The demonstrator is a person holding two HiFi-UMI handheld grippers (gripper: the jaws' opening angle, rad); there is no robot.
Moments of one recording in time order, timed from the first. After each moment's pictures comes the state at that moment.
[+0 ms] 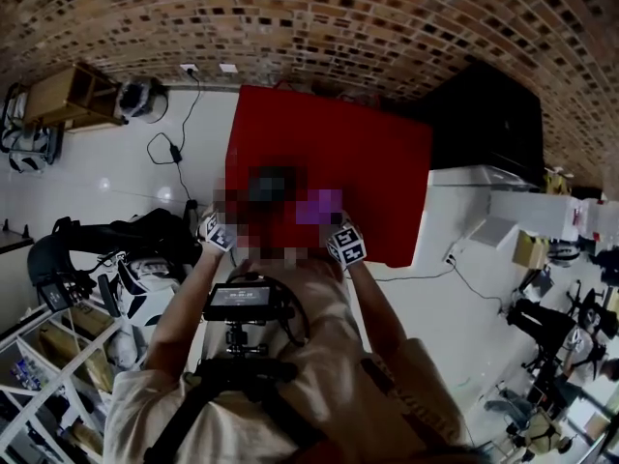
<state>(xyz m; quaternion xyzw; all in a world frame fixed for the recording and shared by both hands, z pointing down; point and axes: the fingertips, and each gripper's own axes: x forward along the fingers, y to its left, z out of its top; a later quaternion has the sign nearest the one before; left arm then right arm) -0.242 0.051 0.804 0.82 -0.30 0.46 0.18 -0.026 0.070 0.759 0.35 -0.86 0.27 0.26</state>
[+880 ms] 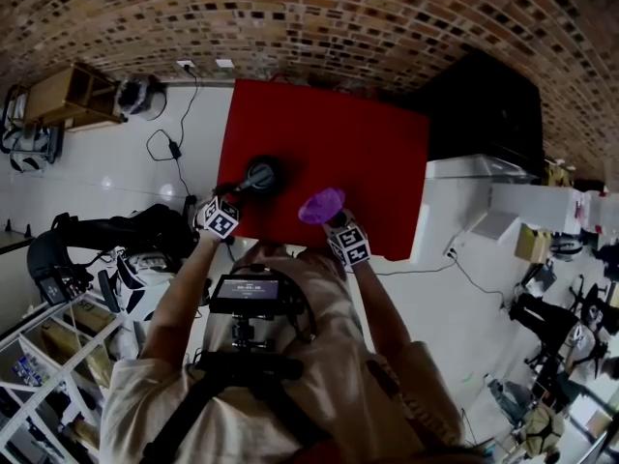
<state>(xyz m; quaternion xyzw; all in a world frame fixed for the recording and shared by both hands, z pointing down) -0.237 0.038 0.822 0.81 -0.28 0.49 0.16 0.003 0.090 0.753 0.35 -0.86 0.27 0.26</state>
